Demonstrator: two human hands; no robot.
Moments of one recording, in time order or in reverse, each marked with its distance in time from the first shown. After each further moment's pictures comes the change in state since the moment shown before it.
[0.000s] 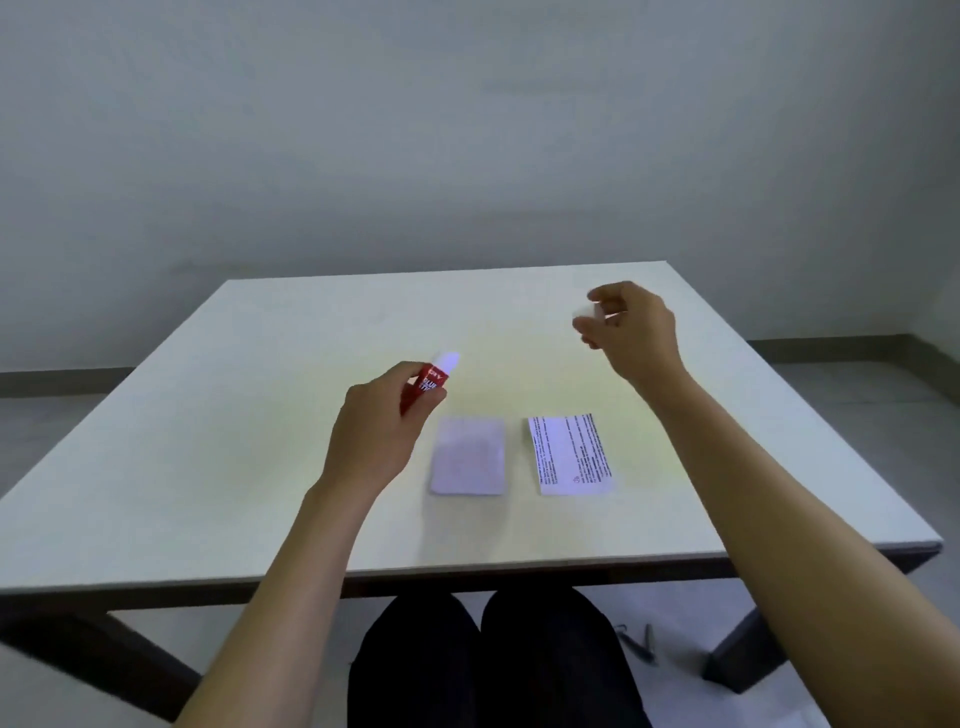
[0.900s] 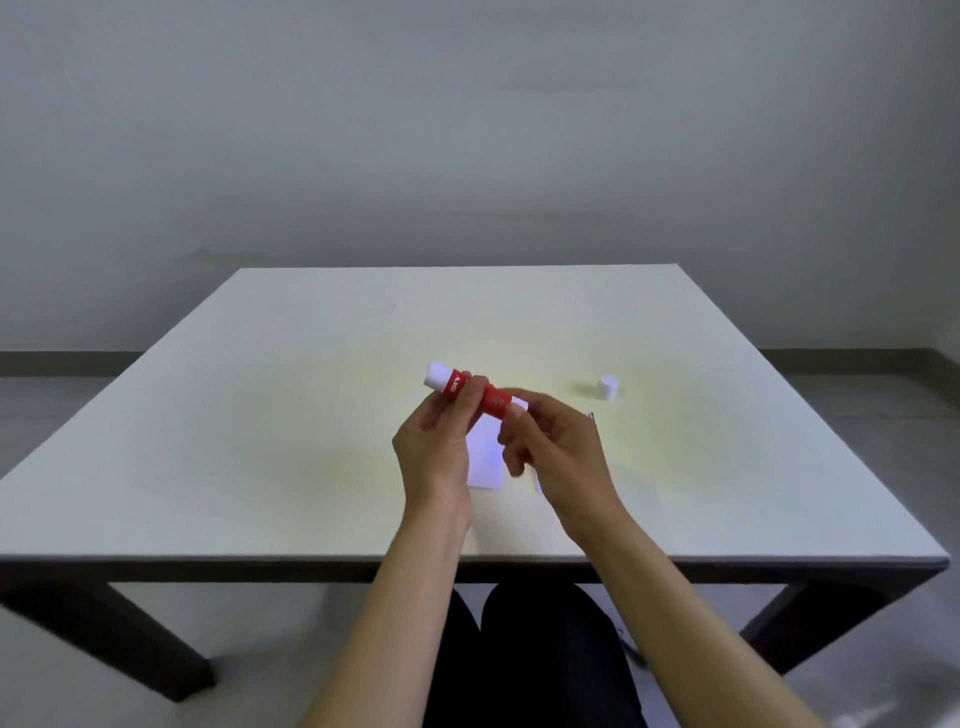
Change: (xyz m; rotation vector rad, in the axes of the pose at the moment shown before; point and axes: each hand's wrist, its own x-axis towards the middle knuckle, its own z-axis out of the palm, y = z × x) left_hand -0.035 0.046 0.054 -1.137 0.291 -0.580; right_hand -0.121 -0.009 0.040 0.579 -0.321 0.092
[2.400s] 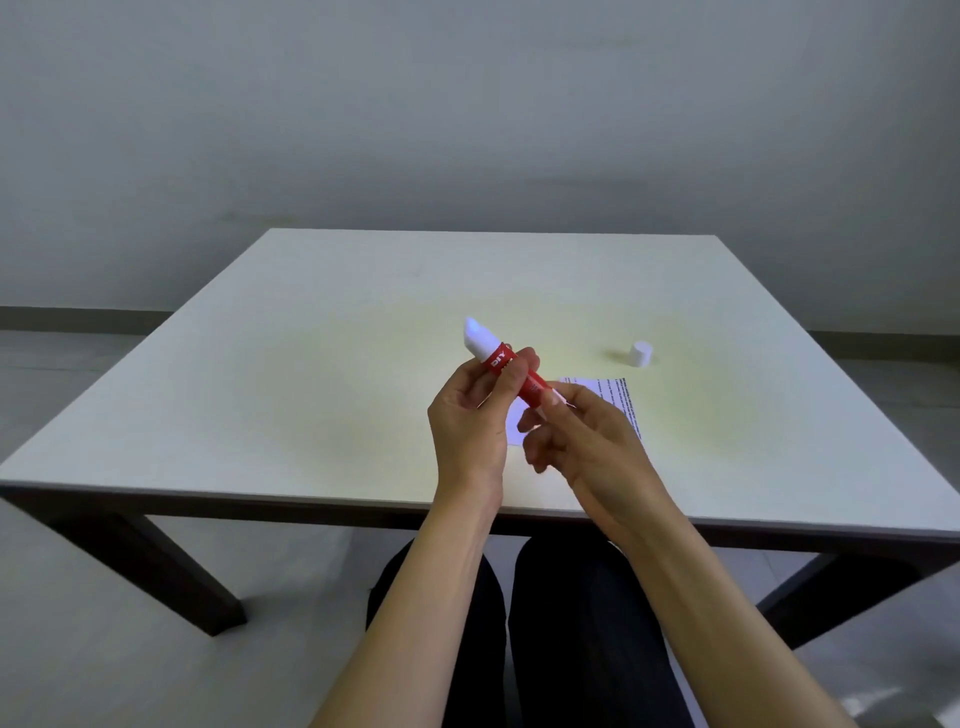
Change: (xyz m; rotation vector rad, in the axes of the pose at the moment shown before) left_hand -0.020 -0.004 -0.014 -0.030 -0.169 0.153; right_hand -0.027 0.005 0.003 0.246 -0.110 0.216
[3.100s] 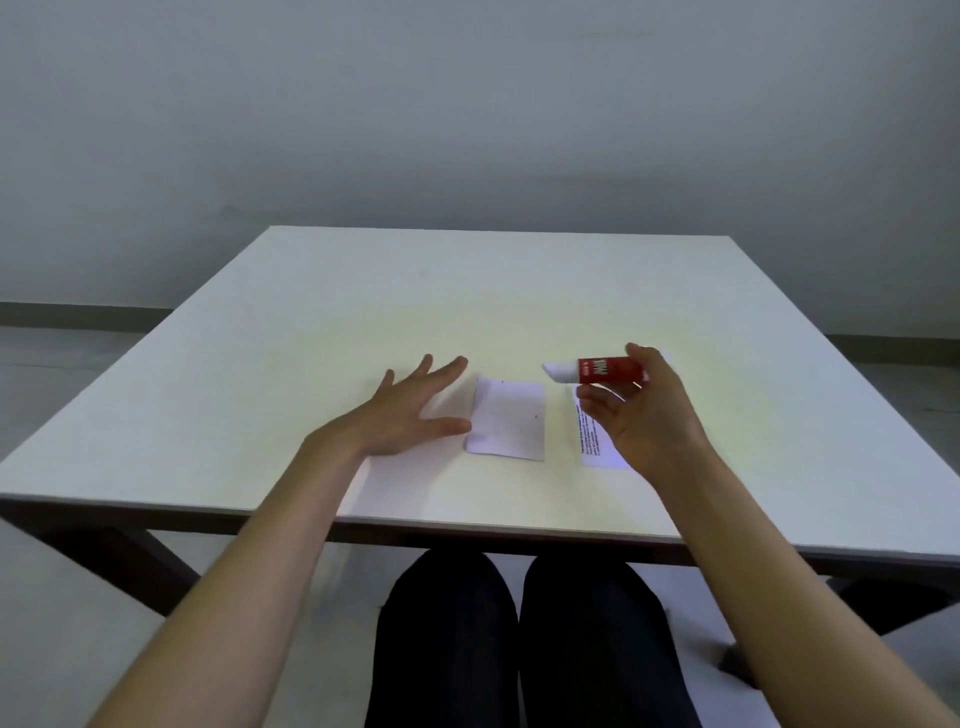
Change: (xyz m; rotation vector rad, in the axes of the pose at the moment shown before) left_hand 0.103 0.008 -0.102 1.348 -0.774 -0.066; right_hand 0.060 -0.013 -0.037 0.346 0.290 0.107
